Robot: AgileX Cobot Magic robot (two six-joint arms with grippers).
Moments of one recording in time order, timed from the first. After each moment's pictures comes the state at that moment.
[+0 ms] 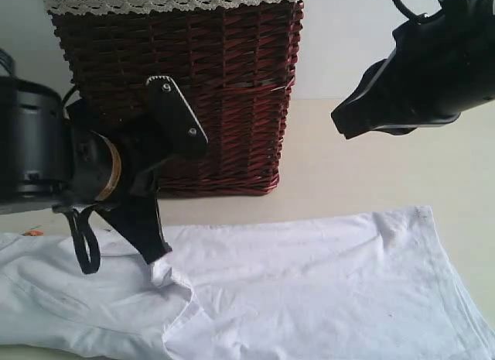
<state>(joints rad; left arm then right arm) -0.87 1.54 -0.91 0.80 0.63 -0.35 0.46 1.24 -1.03 0.34 0.75 -0.36</state>
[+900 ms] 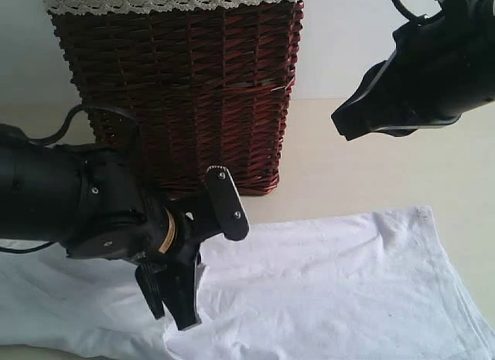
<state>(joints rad) -0.86 1.80 -0.91 0.48 0.42 0.01 0.46 1.24 -1.03 0.34 0.75 -0.36</state>
